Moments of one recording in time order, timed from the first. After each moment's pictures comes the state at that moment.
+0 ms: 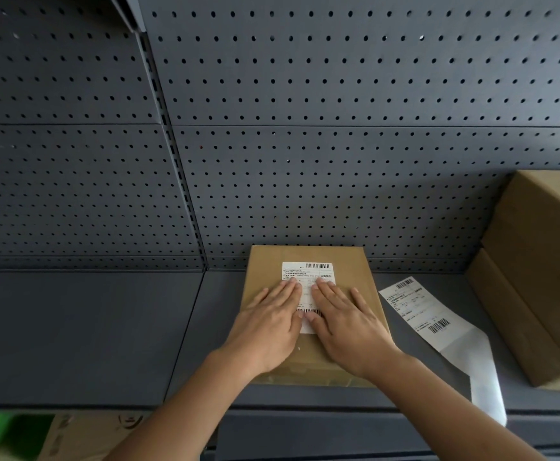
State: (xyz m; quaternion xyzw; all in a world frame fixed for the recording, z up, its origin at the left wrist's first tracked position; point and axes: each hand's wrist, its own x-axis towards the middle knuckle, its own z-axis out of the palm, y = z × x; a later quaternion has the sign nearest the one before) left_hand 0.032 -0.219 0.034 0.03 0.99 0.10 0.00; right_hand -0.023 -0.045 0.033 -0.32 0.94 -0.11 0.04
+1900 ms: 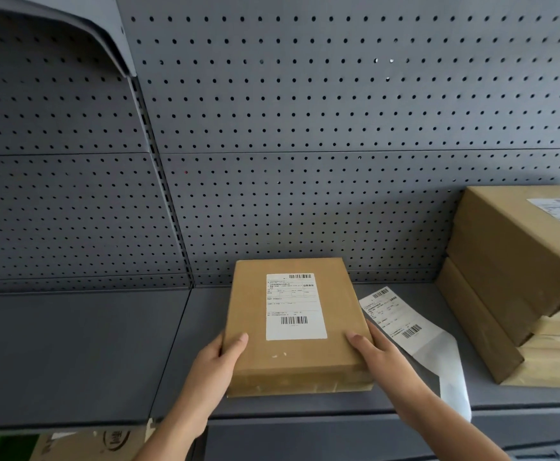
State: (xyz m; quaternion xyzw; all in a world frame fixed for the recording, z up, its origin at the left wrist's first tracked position) left_hand 0.100 -0.223 0.035 -0.27 0.73 0.62 -0.02; right_hand 0.010 0.030 0.047 0.04 0.78 -0.59 0.21
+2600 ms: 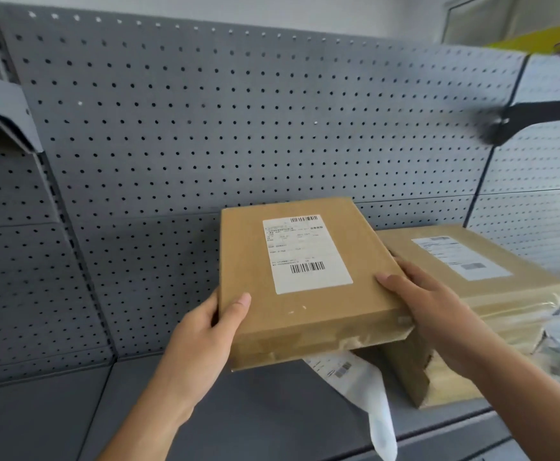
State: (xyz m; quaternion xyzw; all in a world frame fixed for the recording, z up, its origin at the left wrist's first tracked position) left_hand 0.062 -0.135 0.196 -0.03 0.76 0.64 -0.09; right_hand -0.002 0.142 0.220 -0.01 0.78 -0.62 -0.02
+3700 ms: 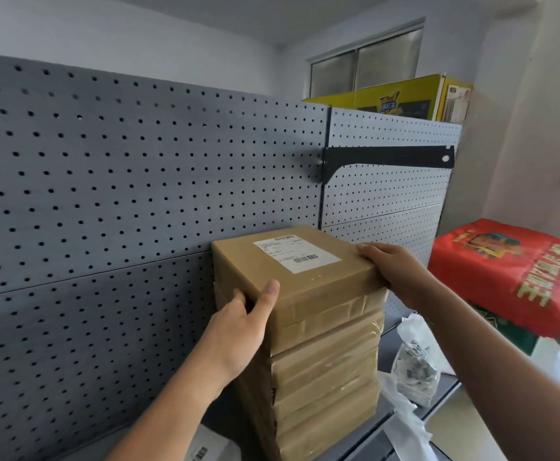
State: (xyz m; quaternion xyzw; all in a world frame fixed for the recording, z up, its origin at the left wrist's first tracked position) left_hand -0.094 0.118 0.225 0.13 0.83 0.55 0.03; right_hand -0.141 0.426 0.253 0.07 0.79 -0.59 -0.16
